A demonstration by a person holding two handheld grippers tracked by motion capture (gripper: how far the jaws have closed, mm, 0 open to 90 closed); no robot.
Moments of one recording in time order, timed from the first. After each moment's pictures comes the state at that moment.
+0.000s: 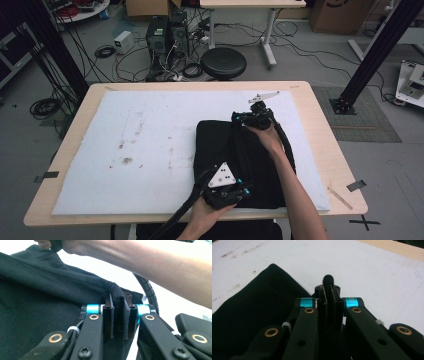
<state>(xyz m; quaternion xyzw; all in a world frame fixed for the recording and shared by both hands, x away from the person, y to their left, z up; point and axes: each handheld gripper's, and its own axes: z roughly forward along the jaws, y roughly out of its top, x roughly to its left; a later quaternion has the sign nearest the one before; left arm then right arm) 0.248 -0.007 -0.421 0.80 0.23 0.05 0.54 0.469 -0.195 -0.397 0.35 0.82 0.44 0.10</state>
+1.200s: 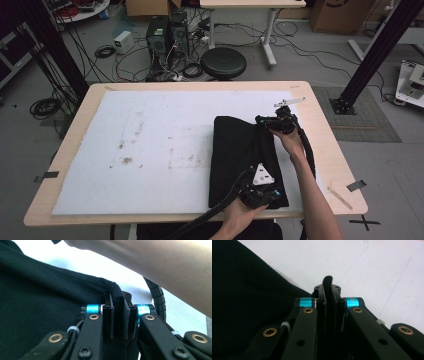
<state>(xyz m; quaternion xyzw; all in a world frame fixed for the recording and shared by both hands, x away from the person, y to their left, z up) 0.257 -0.093 -0.436 0.83 0.25 0.04 0.50 0.470 -0.268 -0.422 0.41 0.80 0.41 0.11</state>
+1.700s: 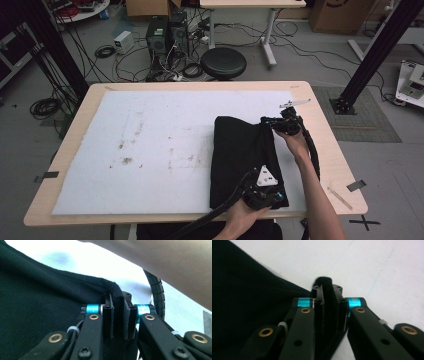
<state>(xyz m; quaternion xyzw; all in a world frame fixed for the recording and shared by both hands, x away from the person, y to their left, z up) 0.256 -0.101 -0.442 0.83 0.25 0.03 0.49 0.465 -0.284 -0.422 0.44 0.80 0.40 0.13</state>
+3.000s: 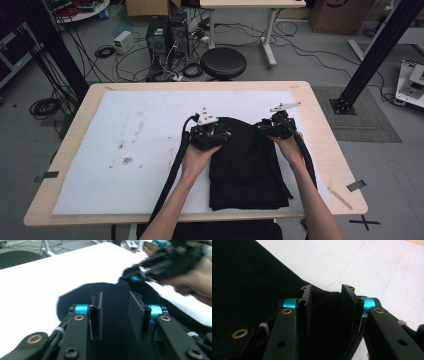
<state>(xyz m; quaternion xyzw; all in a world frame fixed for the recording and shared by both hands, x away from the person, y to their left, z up) 0.381 0.033 -0.379 0.77 0.36 0.16 0.51 0.444 -0.252 -0.415 0.42 0.81 0.37 0.17</state>
